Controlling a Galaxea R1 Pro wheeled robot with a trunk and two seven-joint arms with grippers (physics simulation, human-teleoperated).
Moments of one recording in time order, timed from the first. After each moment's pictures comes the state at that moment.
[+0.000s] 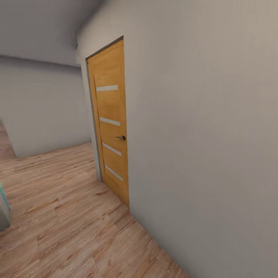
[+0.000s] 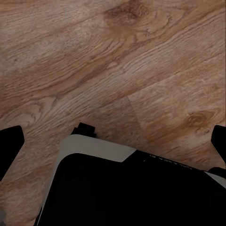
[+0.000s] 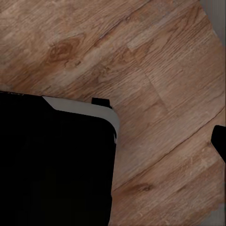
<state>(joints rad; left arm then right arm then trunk) -0.28 -0.01 -0.21 0.00 0.54 -0.03 0.04 -0.13 0.03 0.19 0.03 -0.02 -0.16 -0.13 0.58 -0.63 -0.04</state>
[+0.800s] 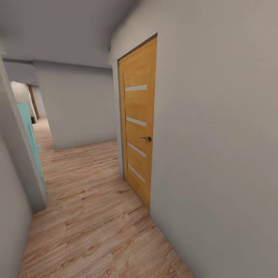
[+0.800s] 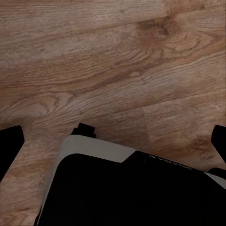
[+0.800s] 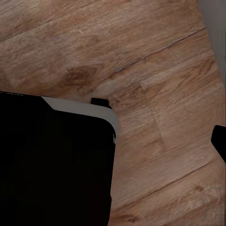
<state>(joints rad) -0.28 -0.01 -0.21 0.00 0.55 -0.04 0.04 -0.13 0.03 0.18 0.03 -0.02 -0.16 -0.14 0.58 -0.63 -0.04</state>
